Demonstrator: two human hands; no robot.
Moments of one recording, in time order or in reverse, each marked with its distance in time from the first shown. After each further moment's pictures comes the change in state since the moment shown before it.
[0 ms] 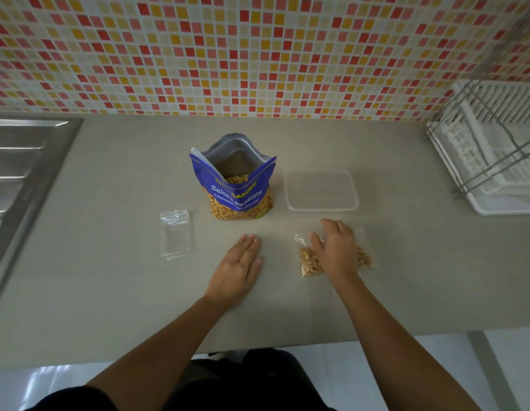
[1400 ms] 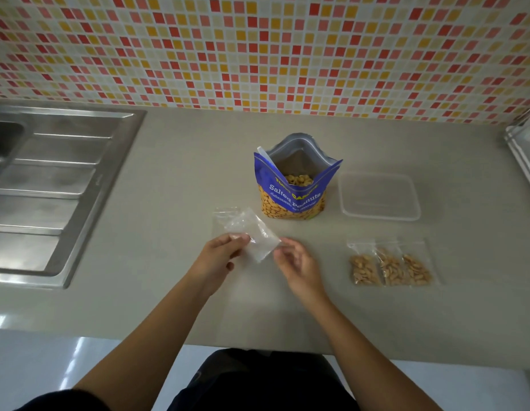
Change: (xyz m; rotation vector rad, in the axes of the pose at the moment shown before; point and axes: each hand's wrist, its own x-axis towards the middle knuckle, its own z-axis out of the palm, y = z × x) left_hand -0.015 -0.047 -0.108 -1.125 0.036 -0.942; right_hand -0.066 -0.132 0.053 1.044 -0.473 0.143
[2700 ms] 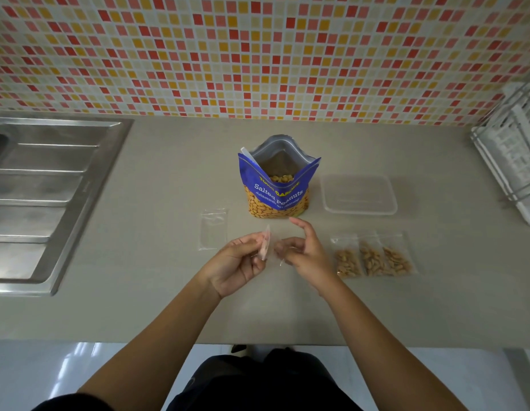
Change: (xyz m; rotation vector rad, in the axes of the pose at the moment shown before) left_hand -0.026 0.009 0.046 -0.485 -0.404 -0.119; right_hand -0.004 -0.038 -0.035 0.098 -0.037 0.086
